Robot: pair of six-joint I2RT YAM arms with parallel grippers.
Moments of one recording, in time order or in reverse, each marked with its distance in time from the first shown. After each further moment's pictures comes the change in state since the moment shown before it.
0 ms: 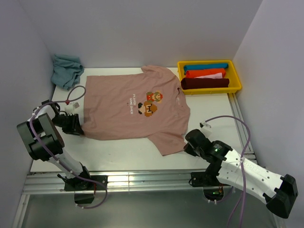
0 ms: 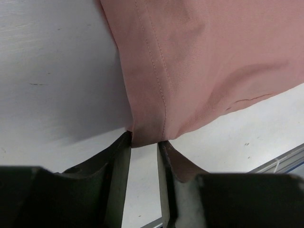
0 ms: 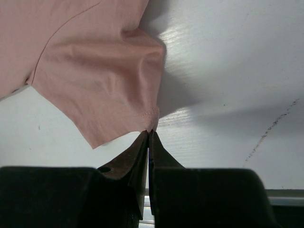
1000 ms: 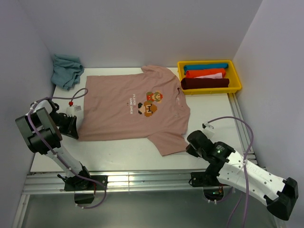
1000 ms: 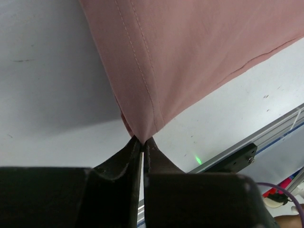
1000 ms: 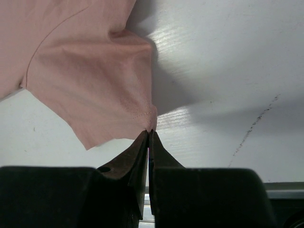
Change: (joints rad) left arm 0.024 0.122 0.145 -0.249 -0.078 0.237; right arm 0.000 -0.044 0.002 -0.061 0.025 0.008
